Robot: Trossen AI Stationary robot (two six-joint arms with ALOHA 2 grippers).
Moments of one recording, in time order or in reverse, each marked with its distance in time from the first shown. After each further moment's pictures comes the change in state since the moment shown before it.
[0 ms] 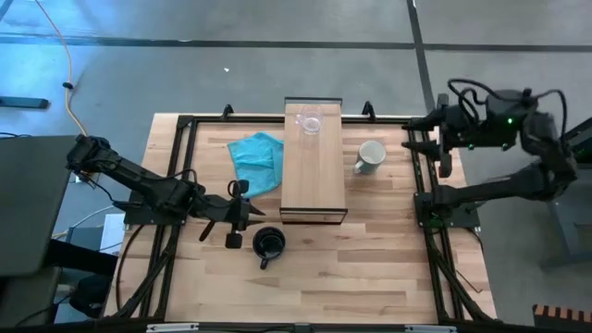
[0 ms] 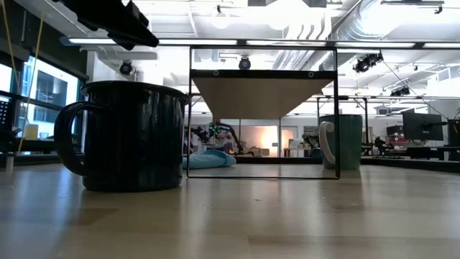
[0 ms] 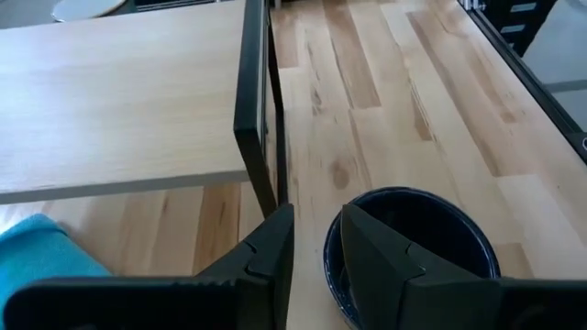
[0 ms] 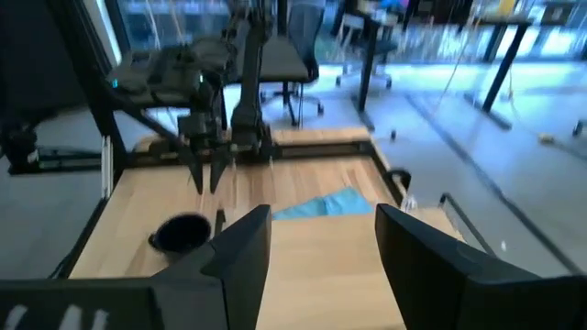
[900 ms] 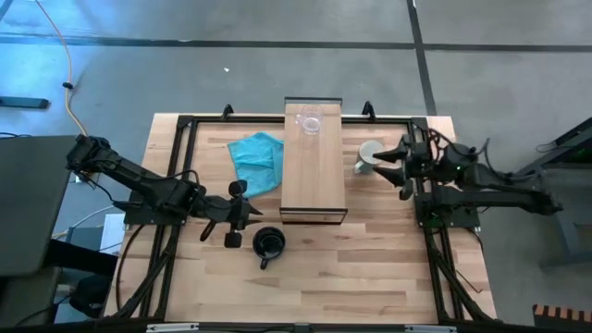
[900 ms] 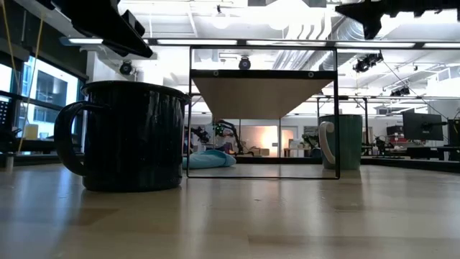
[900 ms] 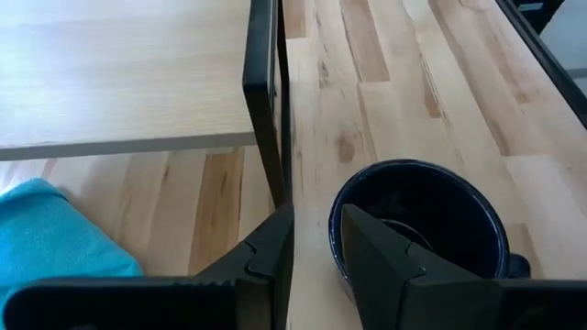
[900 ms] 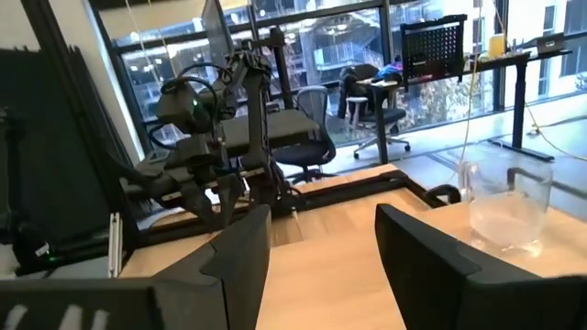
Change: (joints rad) left arm 0.000 0.000 0.000 -0.069 -0.002 -0.053; right arm 0.000 -0.398 -1.057 0.963 -0.003 0.228
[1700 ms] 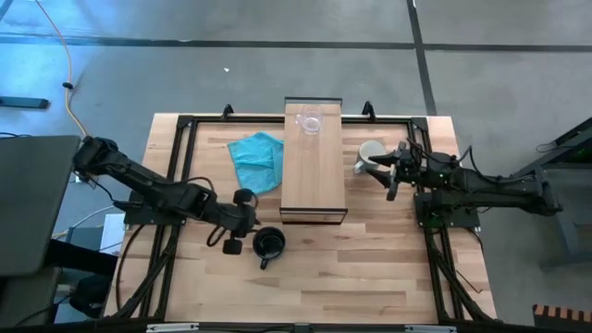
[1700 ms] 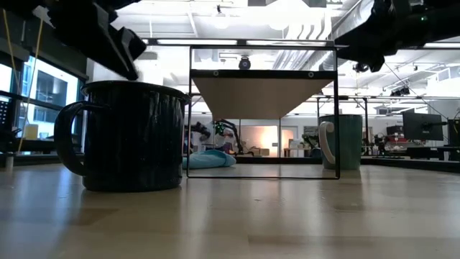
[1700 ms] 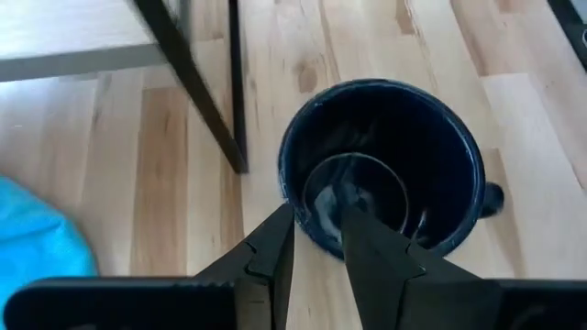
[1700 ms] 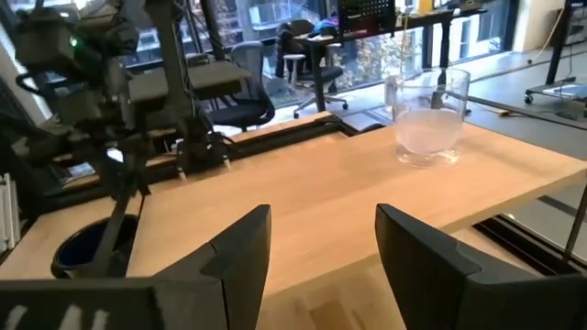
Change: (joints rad) left arm 0.000 0.135 0.066 -0.127 0.124 -0.024; right arm -0.002 -0.014 -0.149 -0.008 0.171 -0.011
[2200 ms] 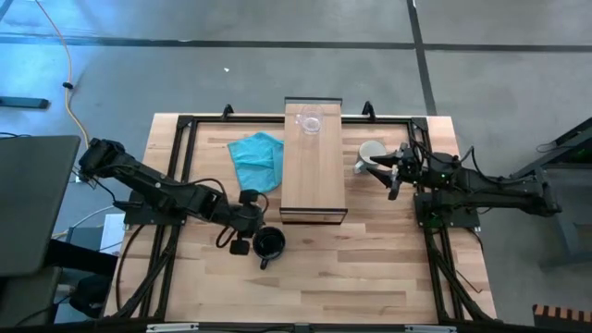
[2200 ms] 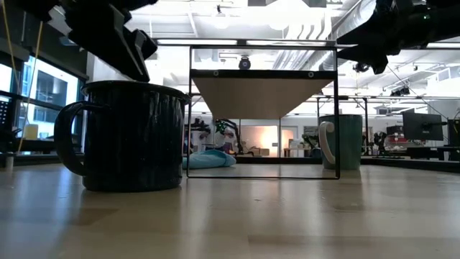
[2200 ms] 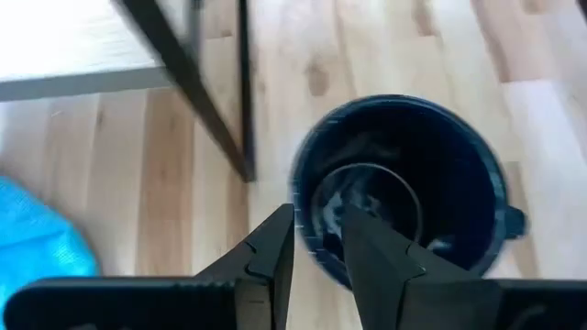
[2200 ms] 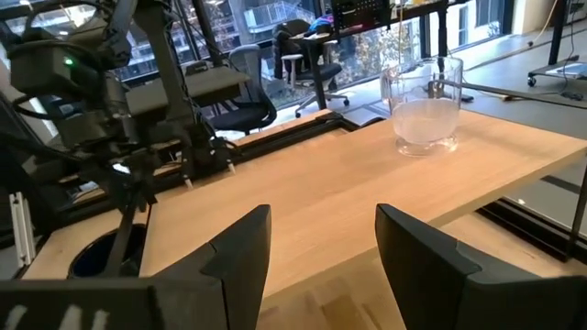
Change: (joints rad) left arm 0.035 0.079 0.073 -0.032 0.003 -0.005; right arm 0.000 -0.028 0.000 -0.035 0.005 0.072
